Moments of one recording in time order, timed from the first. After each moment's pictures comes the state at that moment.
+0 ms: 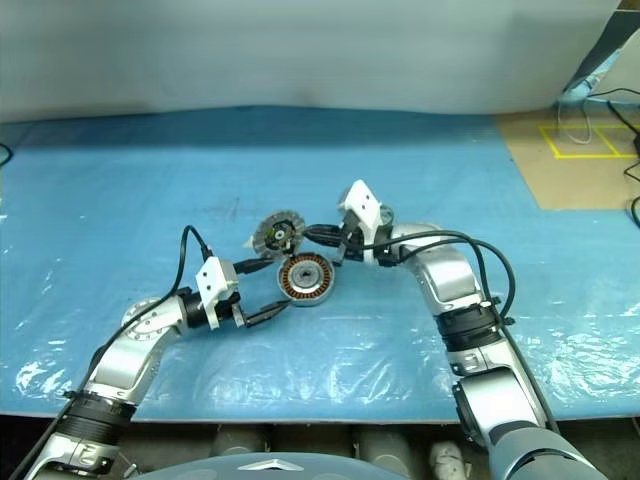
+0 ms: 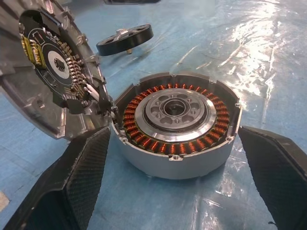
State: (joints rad) left arm -0.12 0.43 -0.11 0.01 -0.22 -0.05 -0.92; right arm -0.57 -0.37 0.22 0.07 0.27 0.51 0.99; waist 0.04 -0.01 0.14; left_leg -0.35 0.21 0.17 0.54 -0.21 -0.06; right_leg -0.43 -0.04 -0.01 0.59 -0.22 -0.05
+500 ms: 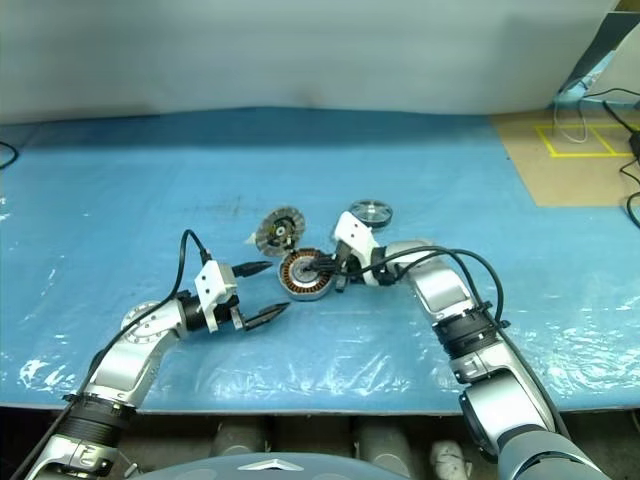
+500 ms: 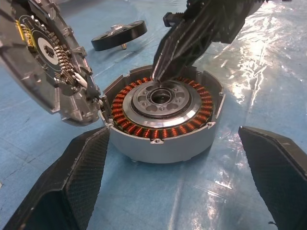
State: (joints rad) left arm -0.11 0.43 -0.11 0.04 -0.22 -0.09 -0.92; right arm -0.57 -0.40 0.33 0.17 0.15 0.42 1.03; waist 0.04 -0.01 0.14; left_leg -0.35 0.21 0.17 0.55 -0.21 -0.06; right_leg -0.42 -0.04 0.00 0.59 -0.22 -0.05
